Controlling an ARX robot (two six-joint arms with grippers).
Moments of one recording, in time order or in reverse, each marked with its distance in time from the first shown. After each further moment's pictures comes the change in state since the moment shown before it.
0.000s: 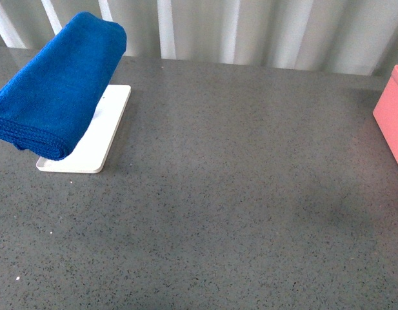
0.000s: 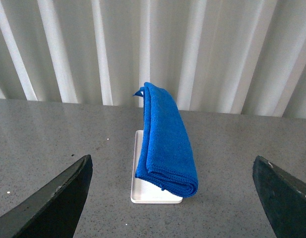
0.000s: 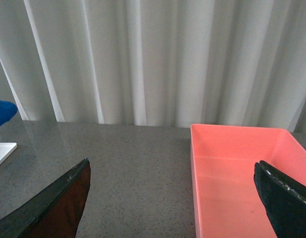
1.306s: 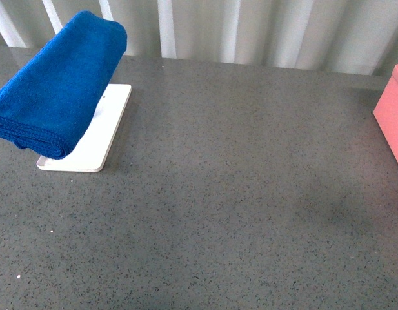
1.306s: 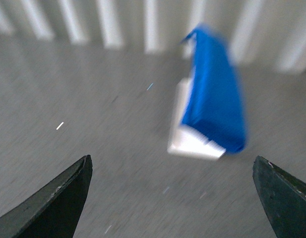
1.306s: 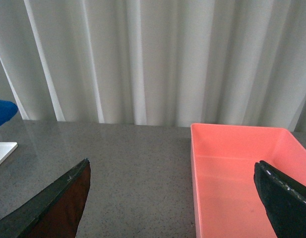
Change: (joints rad) left arm -0.137 0.180 0.103 -0.217 -0.342 -0.041; right arm 0.000 0.000 0.000 0.000 0.000 0.000
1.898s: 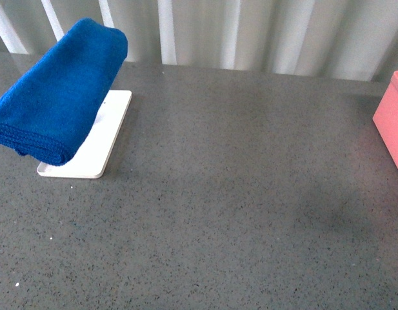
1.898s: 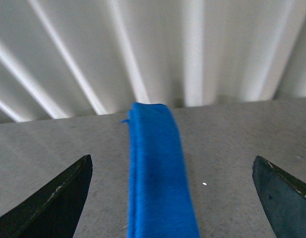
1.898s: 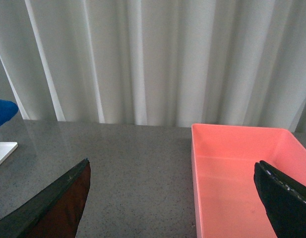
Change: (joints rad) left arm -0.112 1.298 0.900 0.400 0.093 0.196; right arm 0.000 0.000 0.000 0.000 0.000 0.000
